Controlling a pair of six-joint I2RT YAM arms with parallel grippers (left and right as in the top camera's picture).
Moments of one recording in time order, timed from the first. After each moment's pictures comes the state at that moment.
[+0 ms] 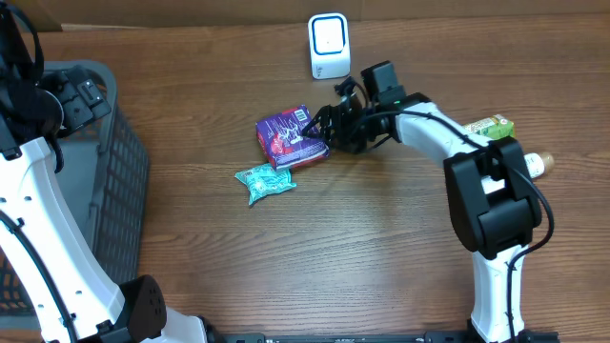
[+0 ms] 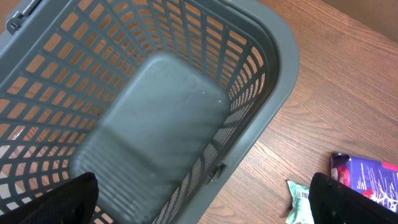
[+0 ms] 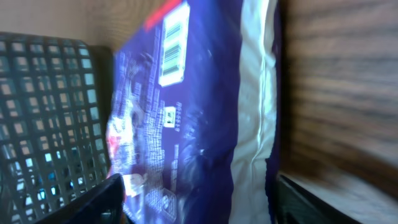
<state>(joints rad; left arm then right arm) 0.32 1.70 2.36 -1.67 -0.21 -0.26 0.38 2.22 1.54 -0.38 -0.85 0.53</state>
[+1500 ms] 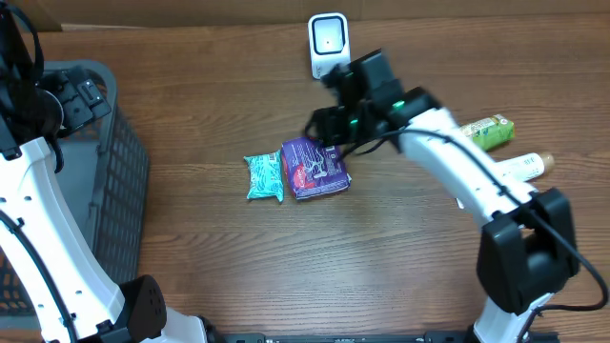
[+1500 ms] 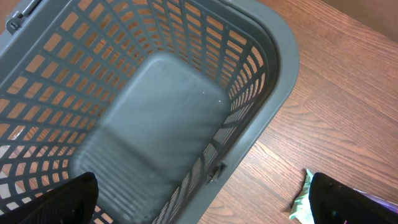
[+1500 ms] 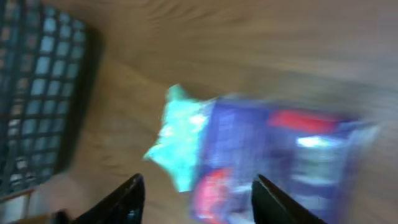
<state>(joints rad) 0.32 1.70 2.36 -1.67 -0.21 -0.26 0.54 1.91 1.55 -0.62 -0.47 0.35</state>
